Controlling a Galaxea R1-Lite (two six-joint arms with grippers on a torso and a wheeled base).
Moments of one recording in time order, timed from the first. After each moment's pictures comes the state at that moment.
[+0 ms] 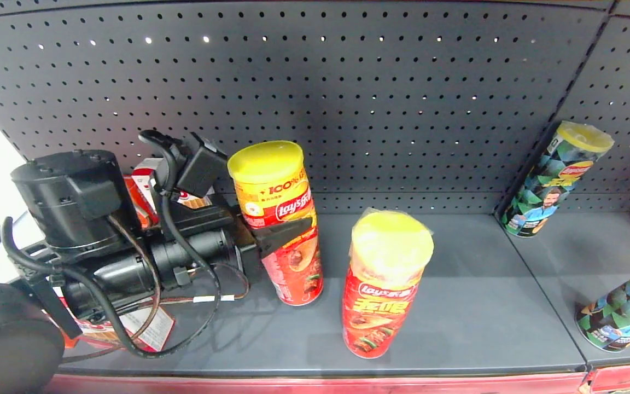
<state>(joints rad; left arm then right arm) -0.50 1.60 -0.70 -0.89 -0.45 0.03 -0.06 0.12 -0.04 0.04 0.06 -0.19</state>
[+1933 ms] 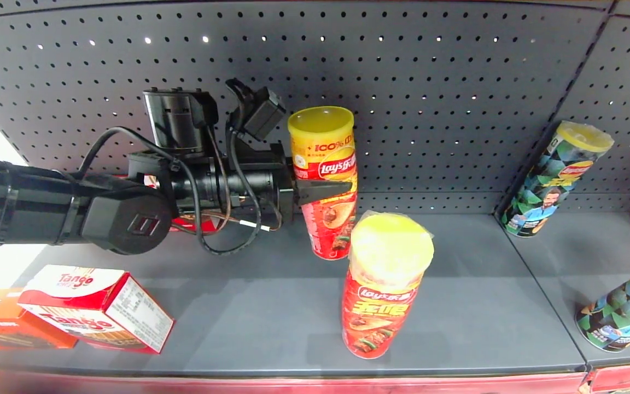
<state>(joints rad) -0.42 1.91 -1.28 -0.54 -0.88 0.20 -0.06 0.08 -0.04 0.04 0.06 -0.19</state>
